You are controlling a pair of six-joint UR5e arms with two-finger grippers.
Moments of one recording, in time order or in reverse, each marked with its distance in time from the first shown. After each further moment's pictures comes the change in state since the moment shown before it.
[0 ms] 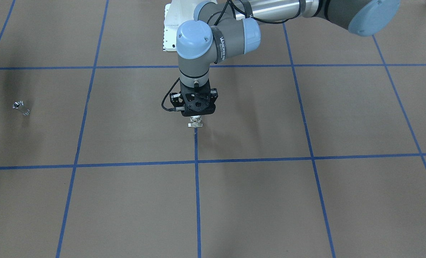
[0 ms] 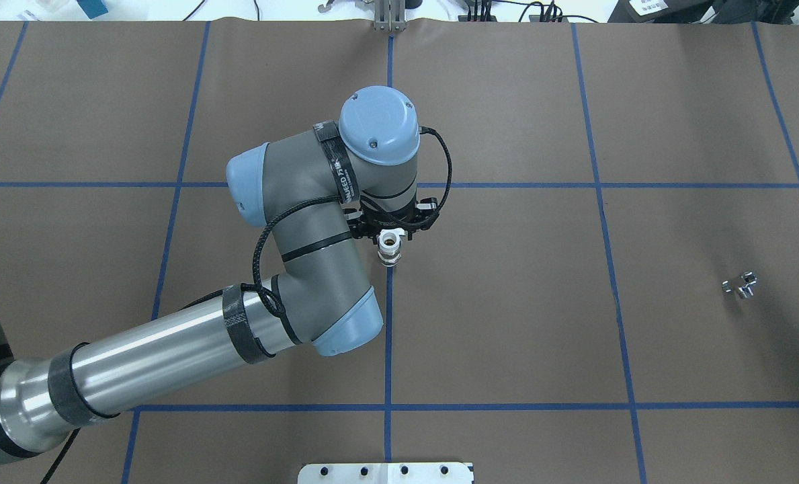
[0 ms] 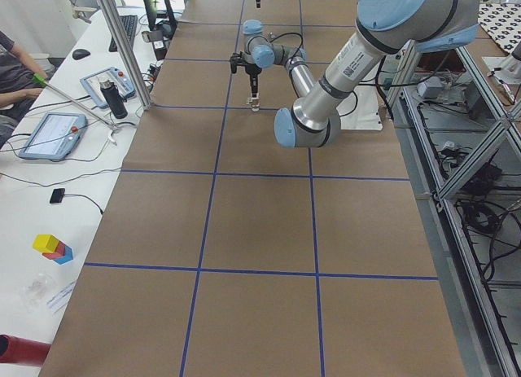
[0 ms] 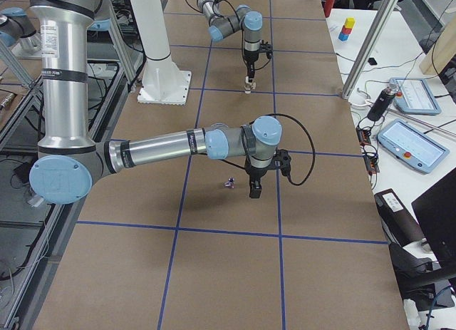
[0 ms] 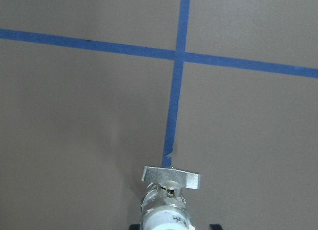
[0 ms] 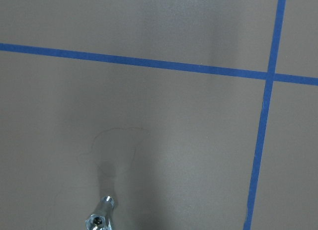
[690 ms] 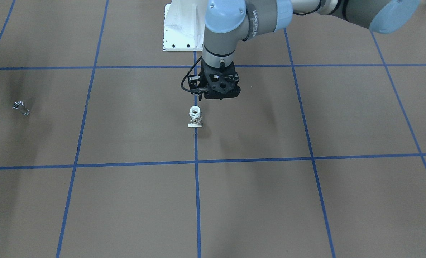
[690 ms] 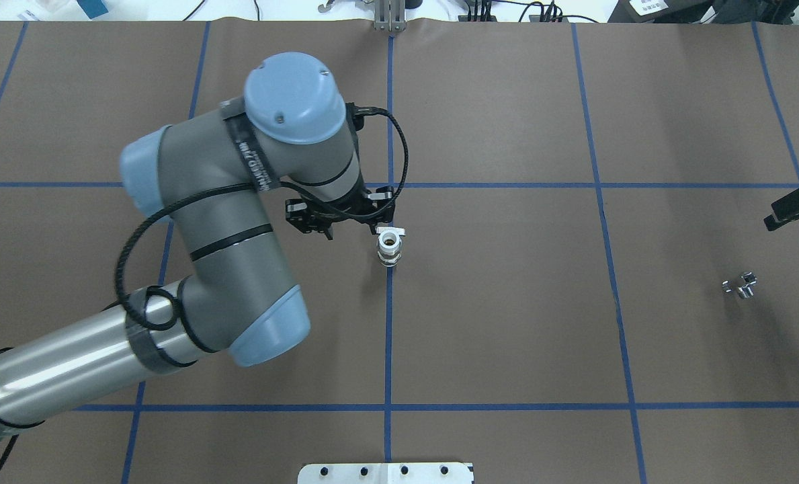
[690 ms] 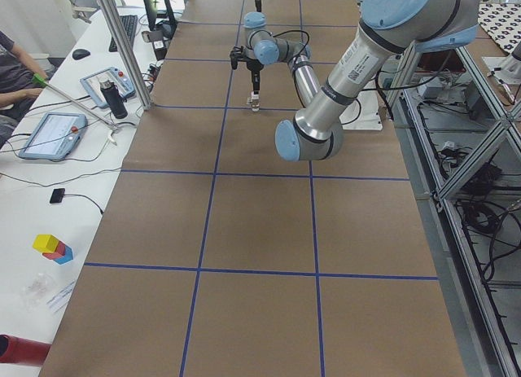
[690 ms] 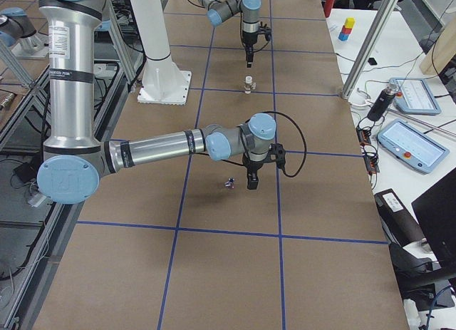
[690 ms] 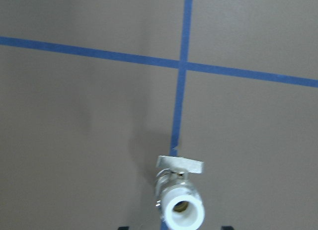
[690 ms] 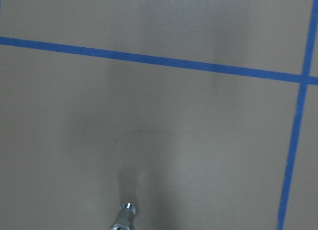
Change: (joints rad) left arm -0.059 0.172 -0.314 0.116 -0.058 0.057; right arm -0.168 -0.030 -0.008 0.228 -0.015 0.258
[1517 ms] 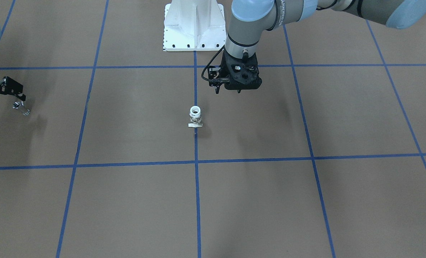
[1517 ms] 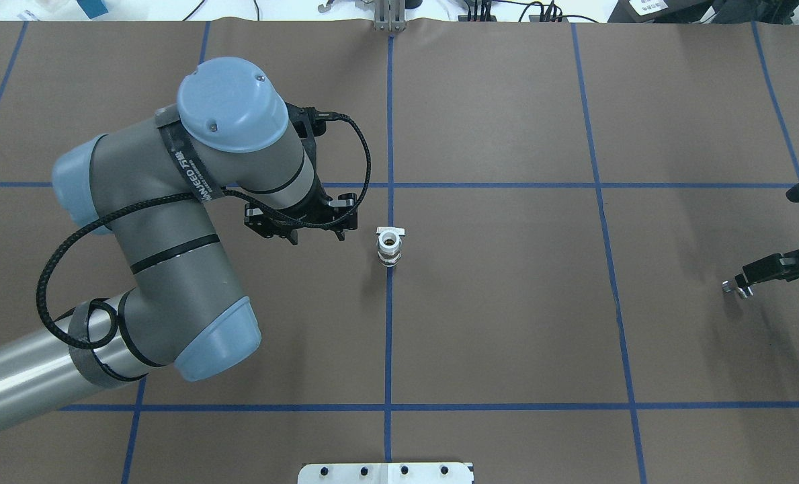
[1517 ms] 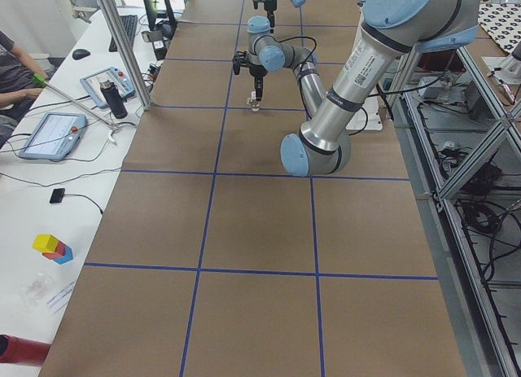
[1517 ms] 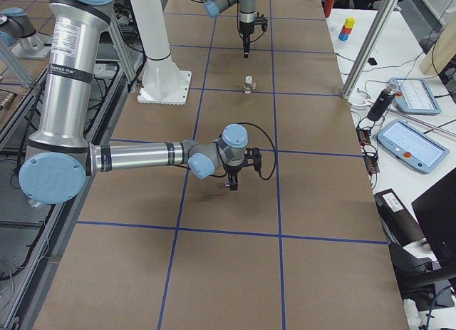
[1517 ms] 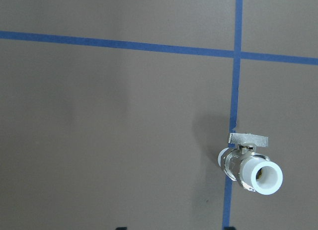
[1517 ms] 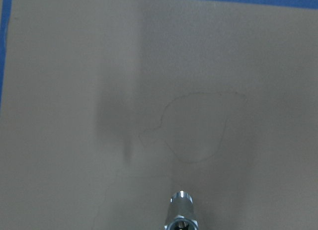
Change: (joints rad) left arm -0.012 0.068 -0.079 0.017 -0.003 0.032; right arm -0.162 -0.148 -0.061 0.405 -0.043 0.199
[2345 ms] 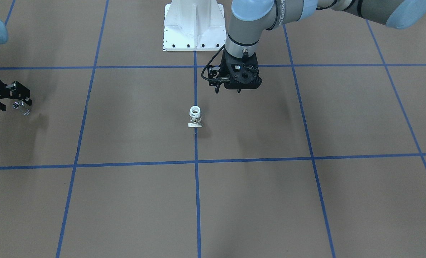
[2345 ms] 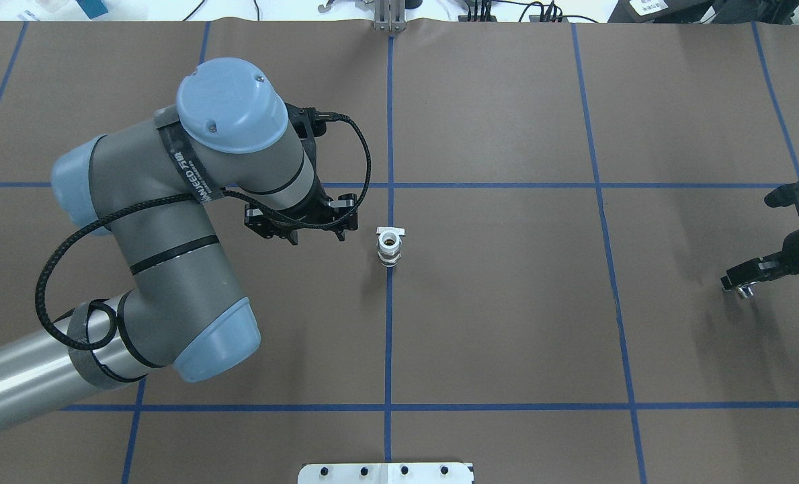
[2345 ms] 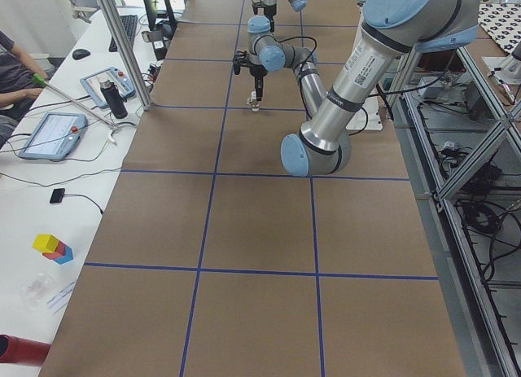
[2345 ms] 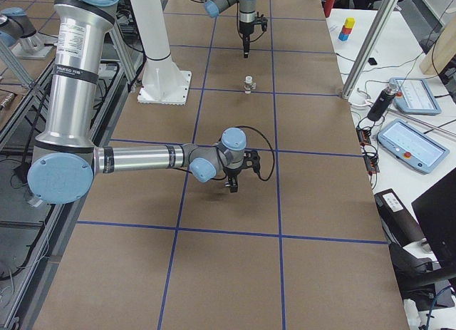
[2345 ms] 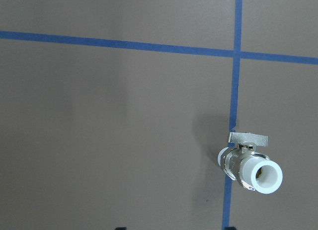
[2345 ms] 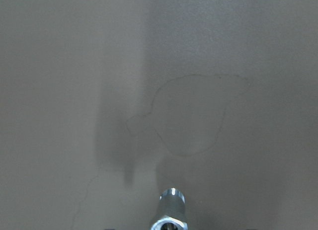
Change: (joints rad) left arm 0.001 0.000 -0.002 0.000 0.000 0.000; right arm -0.055 0.025 -0.010 0.014 -0.069 -0.001
